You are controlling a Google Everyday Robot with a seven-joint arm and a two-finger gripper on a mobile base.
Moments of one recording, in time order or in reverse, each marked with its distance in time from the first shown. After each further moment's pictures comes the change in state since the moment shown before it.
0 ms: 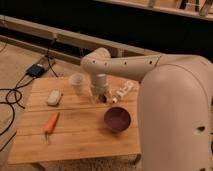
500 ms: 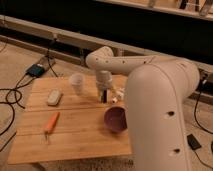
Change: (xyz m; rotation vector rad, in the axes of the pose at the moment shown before) arm -0.040 -0.025 0.020 0.056 0.026 -0.003
